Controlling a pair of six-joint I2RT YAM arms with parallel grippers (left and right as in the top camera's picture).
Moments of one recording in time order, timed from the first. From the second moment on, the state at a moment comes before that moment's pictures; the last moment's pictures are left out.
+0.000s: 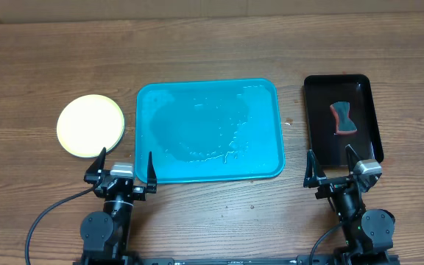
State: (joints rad) left arm -0.05 0.10 0.11 -0.08 -0.01 0.14; right arm 0.13 0.01 0.02 -0.03 -0.07 0.23
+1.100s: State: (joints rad) left arm 0.00 0.02 0.01 -0.08 -0.01 0.15; right arm 0.13 0.01 0.02 -0.03 -0.07 0.23
